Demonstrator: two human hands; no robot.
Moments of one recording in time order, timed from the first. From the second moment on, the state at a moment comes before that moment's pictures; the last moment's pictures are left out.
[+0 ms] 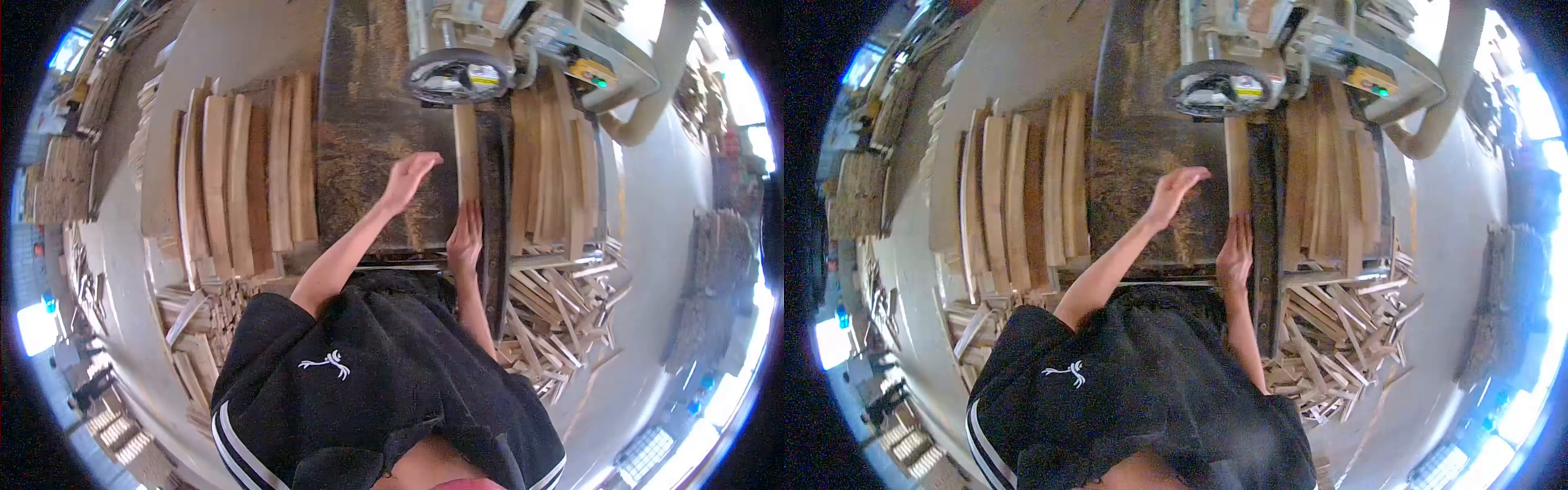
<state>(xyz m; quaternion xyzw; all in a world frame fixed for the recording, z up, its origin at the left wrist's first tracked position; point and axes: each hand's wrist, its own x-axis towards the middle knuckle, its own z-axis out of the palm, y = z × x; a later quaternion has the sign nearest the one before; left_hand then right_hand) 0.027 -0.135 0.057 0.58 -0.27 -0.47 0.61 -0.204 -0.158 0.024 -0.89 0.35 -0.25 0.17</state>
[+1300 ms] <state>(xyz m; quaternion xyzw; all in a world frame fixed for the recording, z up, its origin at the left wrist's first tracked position) 0.175 -0.001 0.083 0.97 -0.18 -0.01 0.15 -0.119 -0.106 0.070 -0.85 0.22 -0.15 0.46</state>
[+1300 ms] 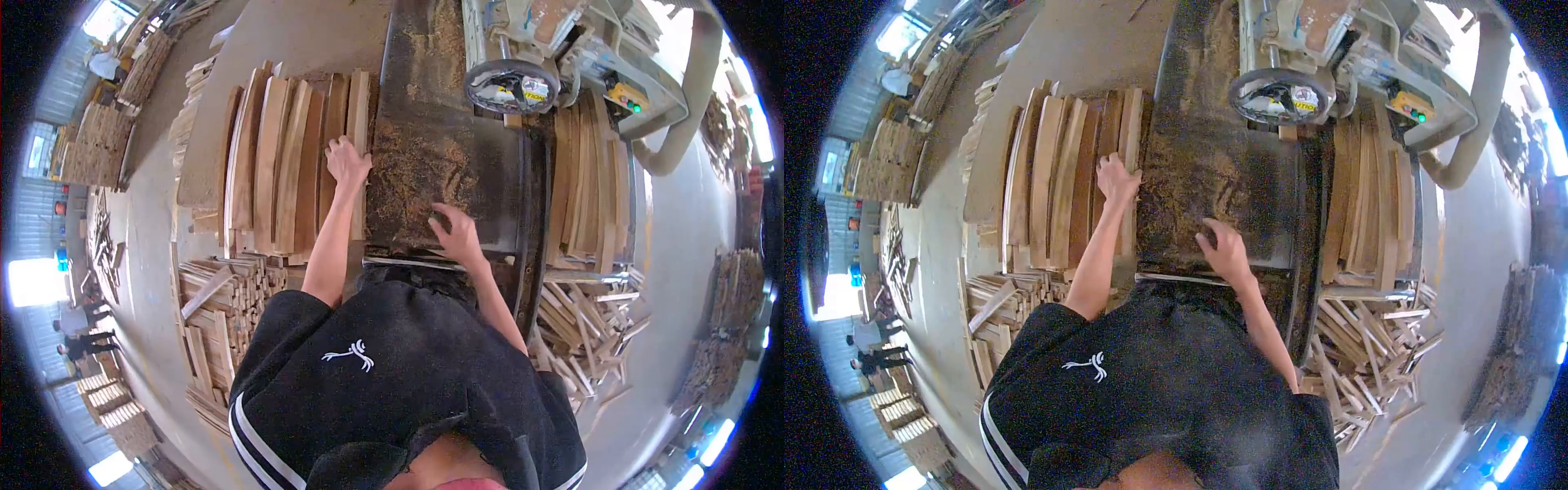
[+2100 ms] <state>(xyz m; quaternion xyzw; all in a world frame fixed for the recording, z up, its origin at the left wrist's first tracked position) -0.070 -0.132 0.040 0.70 -0.57 -0.28 0.32 -0.243 -0.113 0.054 -0.88 0.34 -0.17 0.28</state>
